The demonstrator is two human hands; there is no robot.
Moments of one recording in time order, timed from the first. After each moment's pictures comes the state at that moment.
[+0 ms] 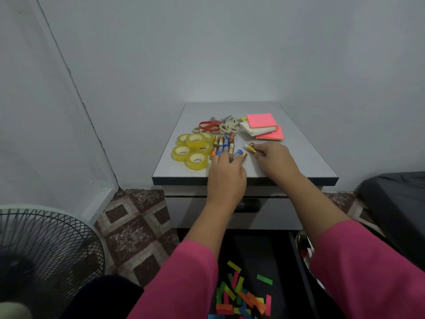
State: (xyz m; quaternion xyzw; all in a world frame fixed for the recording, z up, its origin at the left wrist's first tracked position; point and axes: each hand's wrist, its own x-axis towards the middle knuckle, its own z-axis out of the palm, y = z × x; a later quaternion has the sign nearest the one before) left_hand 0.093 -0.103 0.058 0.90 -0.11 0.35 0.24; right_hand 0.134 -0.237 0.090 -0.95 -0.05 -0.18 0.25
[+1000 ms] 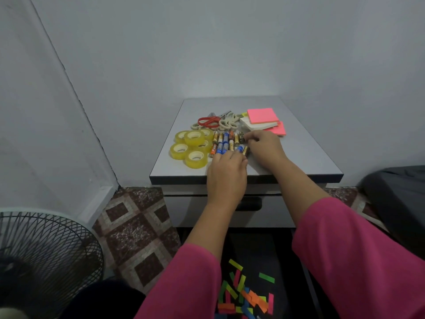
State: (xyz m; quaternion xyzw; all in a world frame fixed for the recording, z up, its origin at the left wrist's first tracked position) left_hand 0.090 -0.104 0.061 0.89 -0.11 0.34 0.29; right_hand 0.162 -0.219 0.095 -0.90 -0.02 -0.14 0.42
